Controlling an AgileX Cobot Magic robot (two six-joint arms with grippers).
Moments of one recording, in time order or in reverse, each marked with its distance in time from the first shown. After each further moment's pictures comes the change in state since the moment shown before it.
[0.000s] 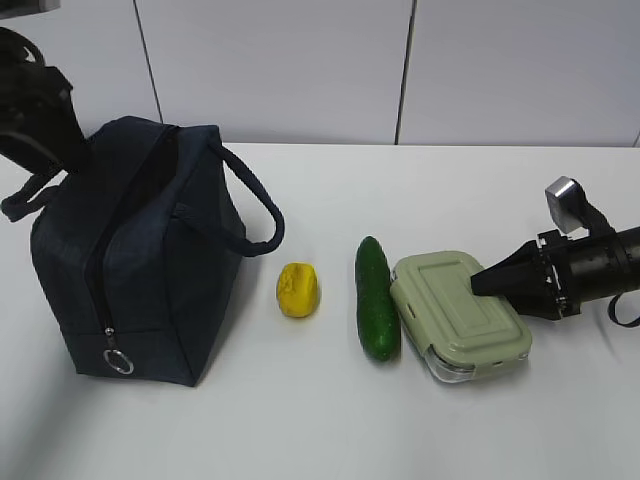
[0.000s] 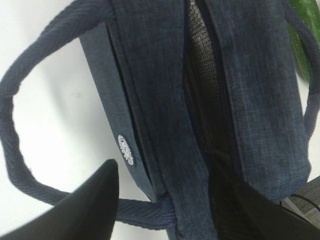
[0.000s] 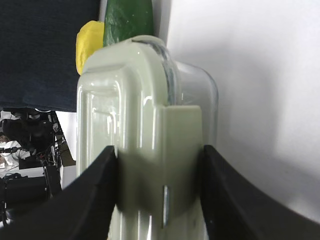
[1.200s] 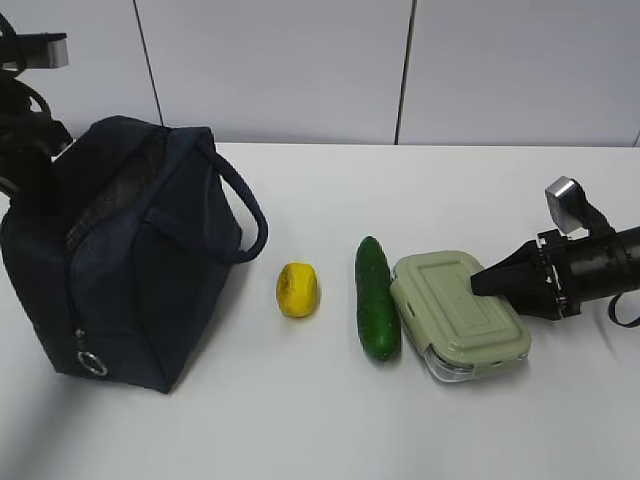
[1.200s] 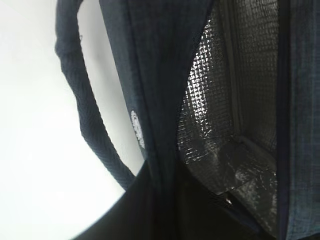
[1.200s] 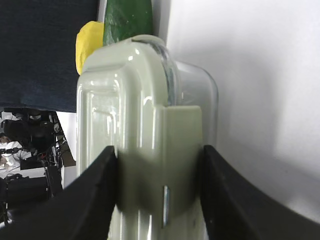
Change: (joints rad) left arm -0.013 0.060 0.045 0.124 0.000 -0.035; right arm 0.000 0.000 0.000 0.000 0.000 0.008
